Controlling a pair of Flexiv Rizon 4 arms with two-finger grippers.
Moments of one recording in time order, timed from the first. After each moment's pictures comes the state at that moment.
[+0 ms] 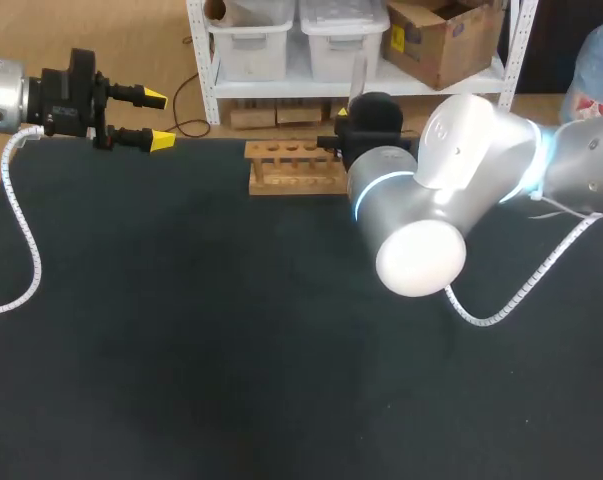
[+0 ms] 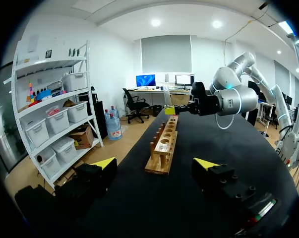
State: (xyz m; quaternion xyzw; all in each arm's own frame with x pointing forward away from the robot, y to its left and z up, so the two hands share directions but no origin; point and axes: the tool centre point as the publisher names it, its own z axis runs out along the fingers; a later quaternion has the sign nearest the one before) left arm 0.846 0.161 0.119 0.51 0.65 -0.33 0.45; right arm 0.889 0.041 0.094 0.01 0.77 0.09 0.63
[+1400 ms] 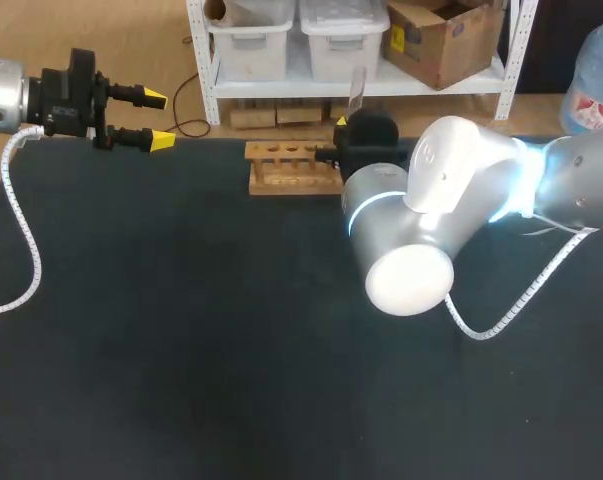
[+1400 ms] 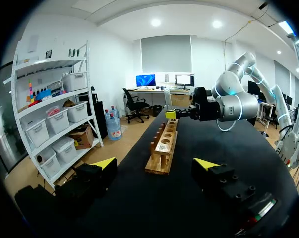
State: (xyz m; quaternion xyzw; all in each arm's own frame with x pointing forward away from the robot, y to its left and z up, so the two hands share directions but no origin) left arm 0.846 0.161 0.119 0.51 0.65 -0.33 0.45; right arm 0.887 0.041 0.083 0.01 0.76 0.07 0.65
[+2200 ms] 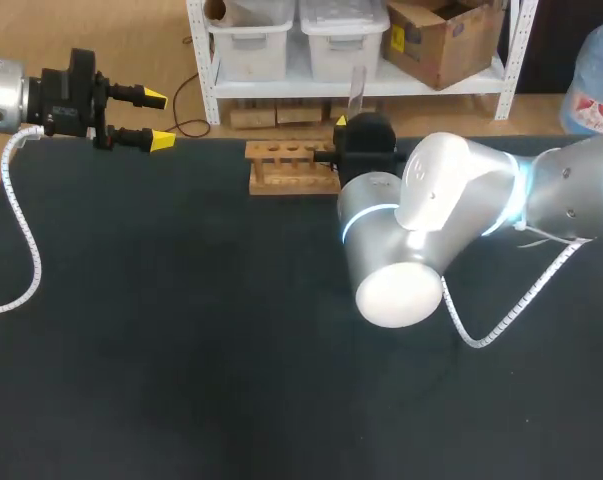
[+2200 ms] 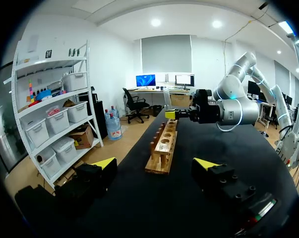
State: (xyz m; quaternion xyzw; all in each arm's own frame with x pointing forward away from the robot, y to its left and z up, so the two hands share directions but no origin) left arm 0.846 0.161 0.119 0.51 0.65 -0.33 0.45; right arm 0.889 0.040 0.084 0.01 0.74 0.06 0.67
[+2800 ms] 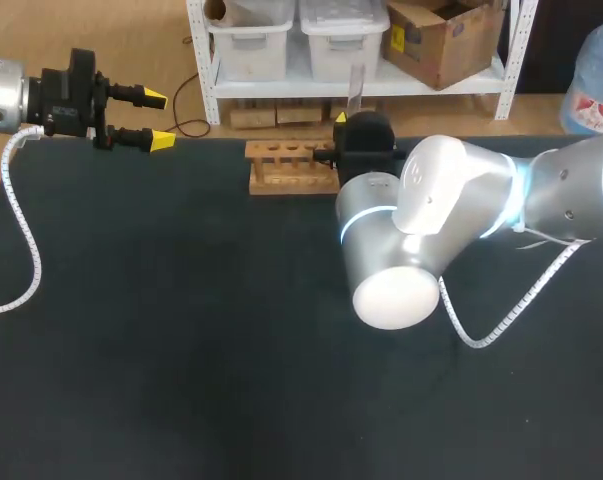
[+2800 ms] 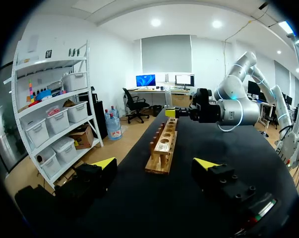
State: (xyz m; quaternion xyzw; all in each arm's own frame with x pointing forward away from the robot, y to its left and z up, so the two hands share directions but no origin) left arm 0.846 0.161 0.119 0.51 0.65 -0.33 0.45; right arm 0.889 0.041 0.092 0.00 0.73 0.05 0.68
